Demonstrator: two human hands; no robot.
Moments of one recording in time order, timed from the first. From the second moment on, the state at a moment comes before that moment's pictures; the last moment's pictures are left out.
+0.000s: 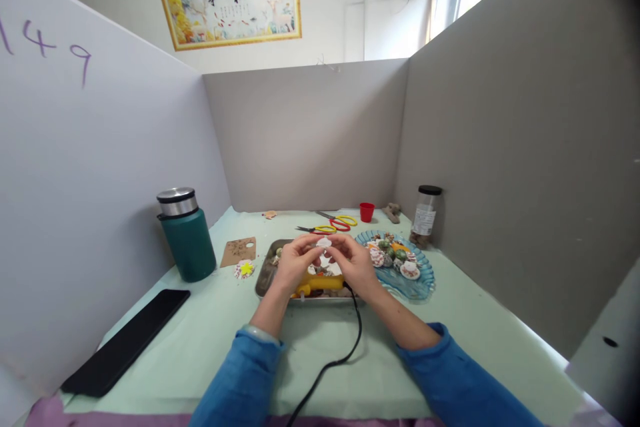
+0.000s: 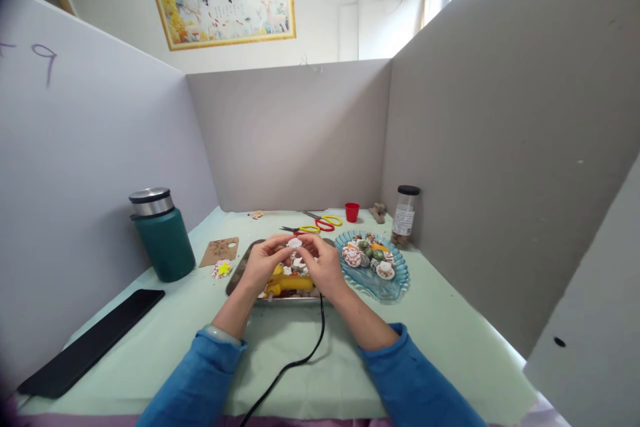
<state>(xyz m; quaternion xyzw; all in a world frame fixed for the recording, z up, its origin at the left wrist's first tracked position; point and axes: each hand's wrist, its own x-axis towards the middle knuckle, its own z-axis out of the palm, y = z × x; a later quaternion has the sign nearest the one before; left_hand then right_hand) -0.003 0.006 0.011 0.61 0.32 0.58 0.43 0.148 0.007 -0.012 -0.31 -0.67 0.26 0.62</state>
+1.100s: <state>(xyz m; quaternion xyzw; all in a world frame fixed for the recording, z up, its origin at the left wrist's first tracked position) -0.004 0.004 0.012 0.62 0.36 0.55 0.43 0.150 0.004 0.002 -0.34 -0.60 0.40 0.60</state>
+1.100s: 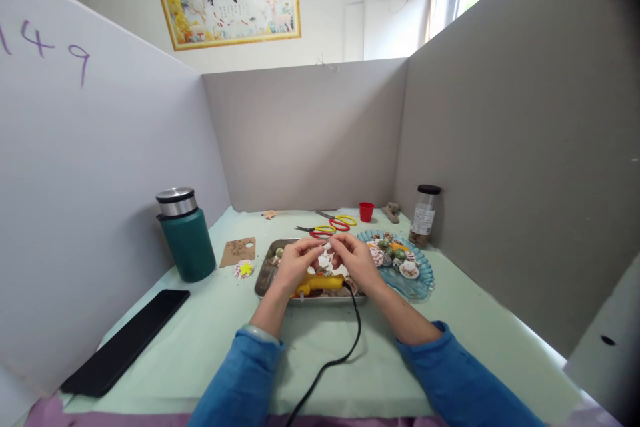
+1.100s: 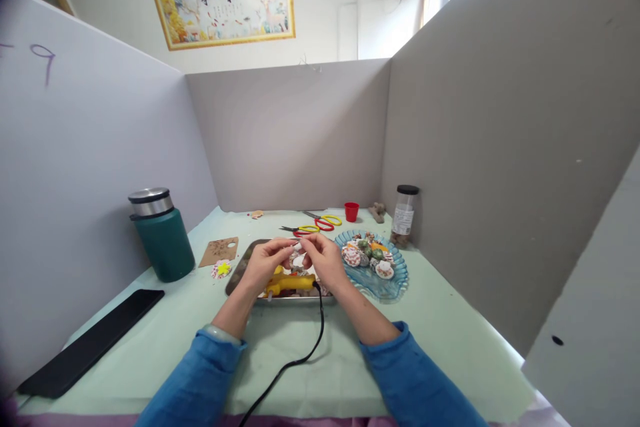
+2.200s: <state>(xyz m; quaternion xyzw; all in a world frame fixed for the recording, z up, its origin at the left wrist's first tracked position) -0.005 0.005 0.010 0.61 0.35 0.55 0.44 0.149 -0.001 0.005 -0.33 -0.63 0.39 0.59</state>
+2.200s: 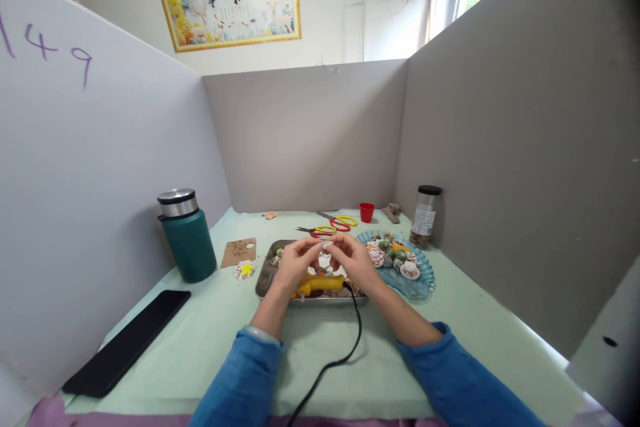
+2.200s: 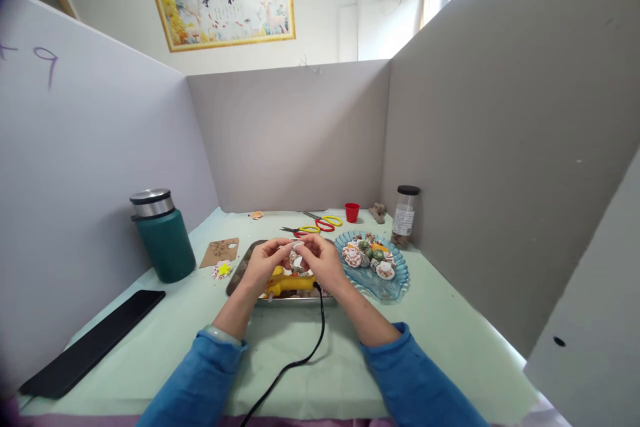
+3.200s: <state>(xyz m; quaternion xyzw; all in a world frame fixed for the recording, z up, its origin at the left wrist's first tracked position) -0.007 0.014 0.005 0.53 0.31 0.59 0.51 0.158 0.006 0.004 -0.39 -0.73 0.31 0.47</state>
